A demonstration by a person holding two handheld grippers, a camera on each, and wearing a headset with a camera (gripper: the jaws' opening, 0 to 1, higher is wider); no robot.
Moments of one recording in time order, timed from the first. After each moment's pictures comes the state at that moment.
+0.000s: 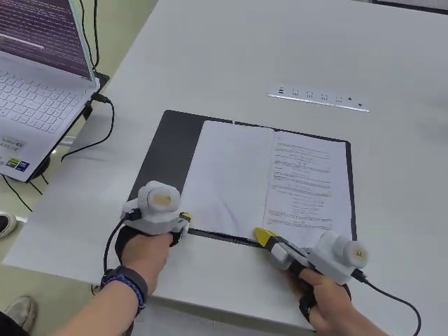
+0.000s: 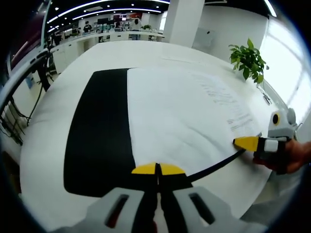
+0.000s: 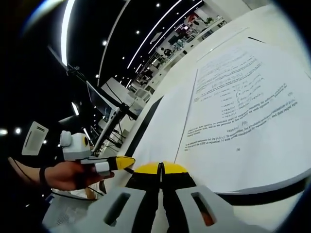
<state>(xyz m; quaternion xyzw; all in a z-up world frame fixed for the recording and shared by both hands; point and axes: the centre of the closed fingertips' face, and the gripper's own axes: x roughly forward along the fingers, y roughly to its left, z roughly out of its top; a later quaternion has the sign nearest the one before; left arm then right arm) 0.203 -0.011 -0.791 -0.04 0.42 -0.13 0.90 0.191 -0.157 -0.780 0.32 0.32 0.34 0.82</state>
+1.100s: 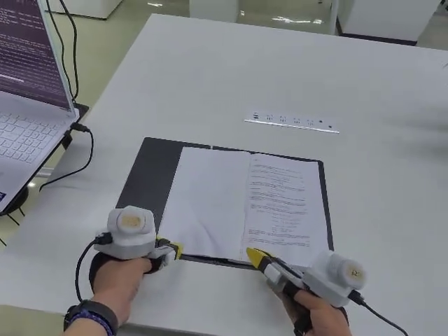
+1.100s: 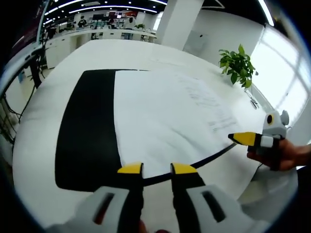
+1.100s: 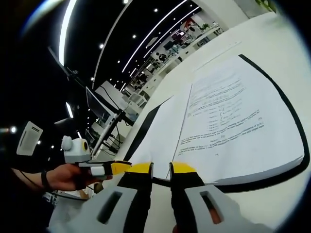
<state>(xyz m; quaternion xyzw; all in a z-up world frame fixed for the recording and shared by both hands) 0.188 -0.033 -0.770 -0.08 0.41 -0.19 0.89 0.181 -0.195 -0.750 0.30 0.31 0.31 0.85</state>
